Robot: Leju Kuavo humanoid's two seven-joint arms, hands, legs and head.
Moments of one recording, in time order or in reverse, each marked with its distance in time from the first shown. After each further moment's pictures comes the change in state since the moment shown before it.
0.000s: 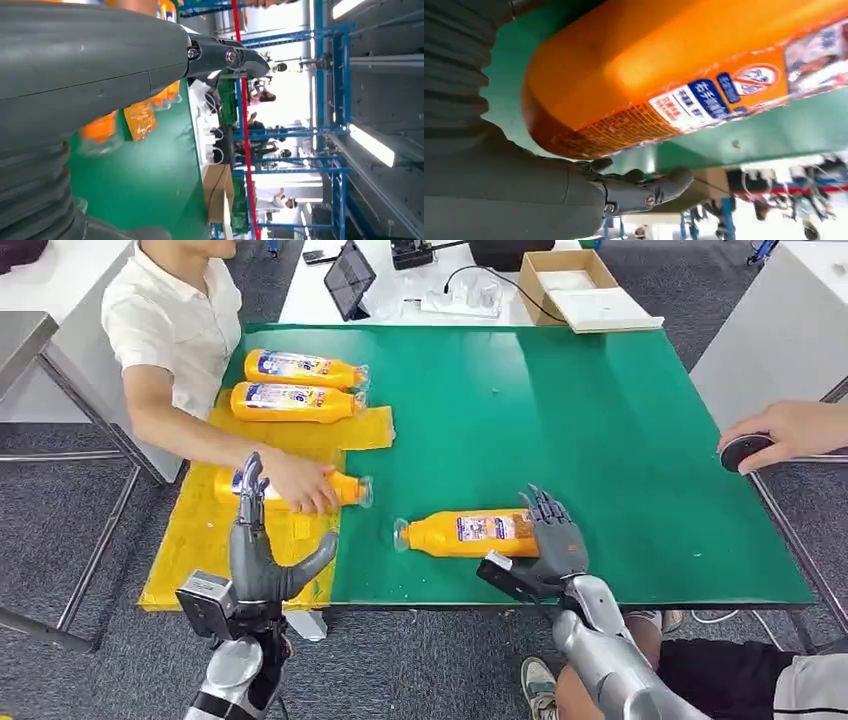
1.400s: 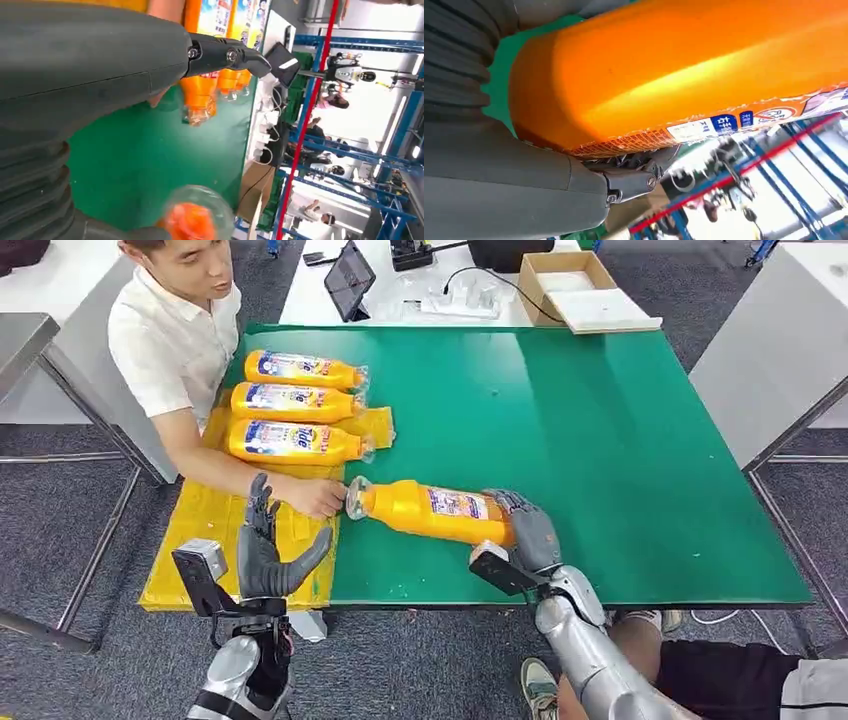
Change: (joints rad) left arm -0.001 -0.012 0.014 0.058 0.264 0.022 0.195; right arm 0.078 0.055 0.016 -0.239 -0.433 0.186 -0.323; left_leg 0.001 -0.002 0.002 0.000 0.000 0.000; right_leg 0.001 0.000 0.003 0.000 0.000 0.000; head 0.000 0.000
